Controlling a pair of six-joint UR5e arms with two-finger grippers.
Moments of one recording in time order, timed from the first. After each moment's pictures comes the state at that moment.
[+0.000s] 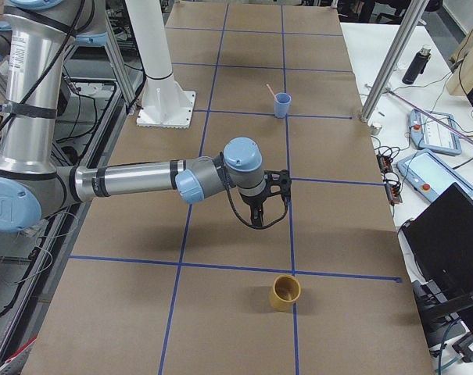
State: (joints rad) left arm -1.44 -1.62 -1.82 -1.59 -2.39 -0.22; right arm 1.46 -1.77 1.89 -1.26 2.39 0.36
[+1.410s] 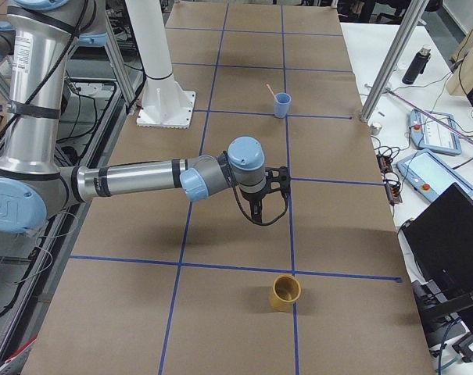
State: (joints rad) left arm -1.42 -1.60 -1.80 -1.70 -2.40 -0.26; right arm 1.40 -1.76 1.89 -1.28 2.42 0.35
